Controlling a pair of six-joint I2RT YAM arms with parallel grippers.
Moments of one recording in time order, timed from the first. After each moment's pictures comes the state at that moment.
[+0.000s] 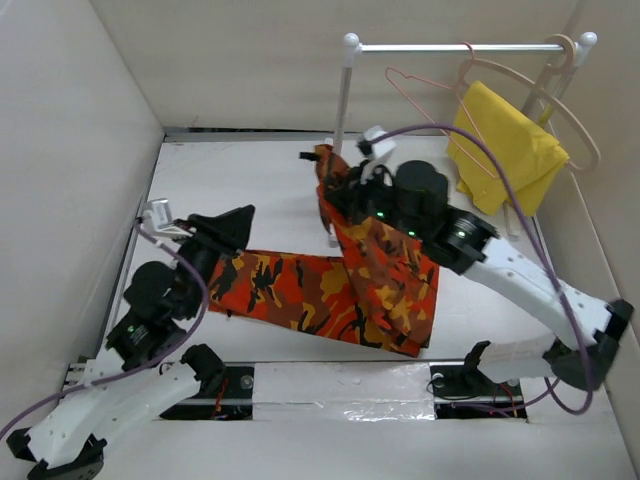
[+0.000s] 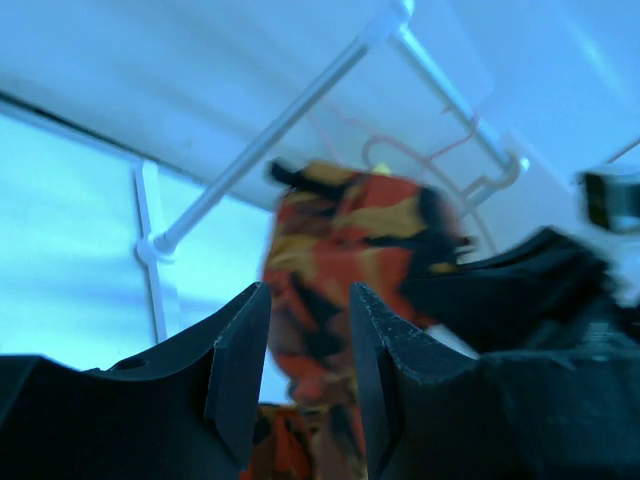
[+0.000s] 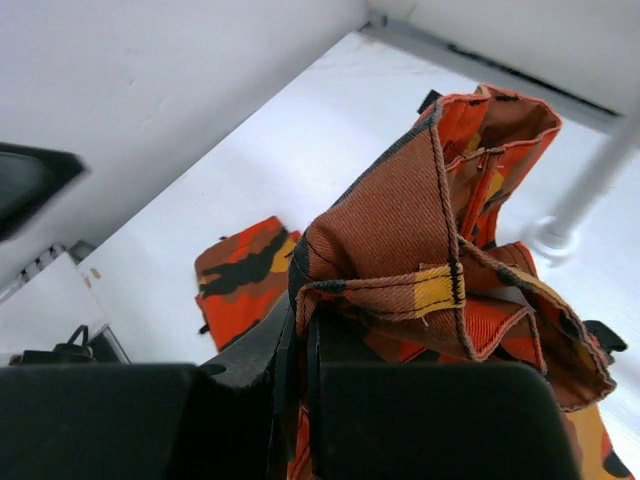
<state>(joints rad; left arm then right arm) -0.77 0.52 0.78 -0.11 -0.45 -0.69 0.87 1.23 1.38 -0.27 0.02 0.24</state>
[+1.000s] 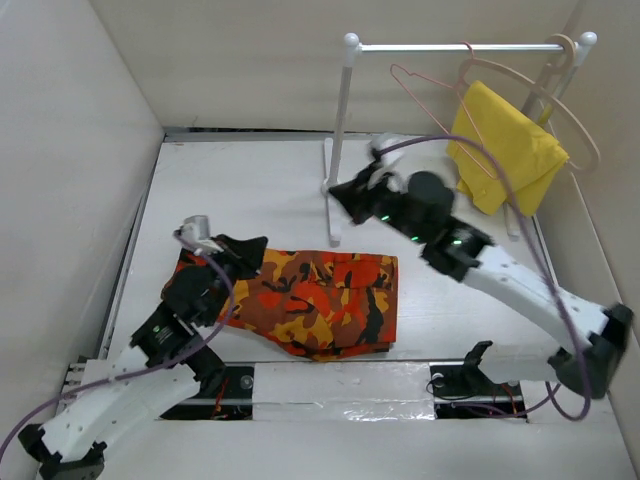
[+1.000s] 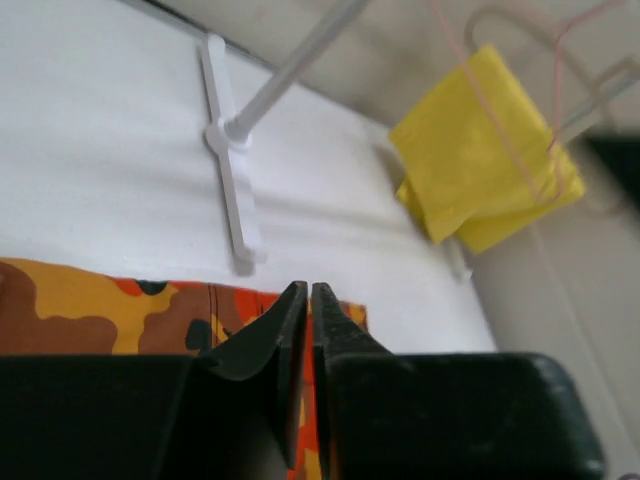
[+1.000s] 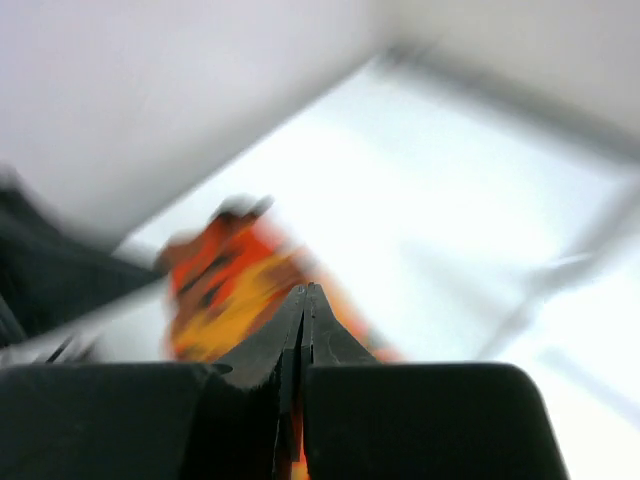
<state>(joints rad) -0.77 0.40 0.61 -0.24 -0.46 -0.72 0.91 1.32 1.23 0.02 0.00 0.22</state>
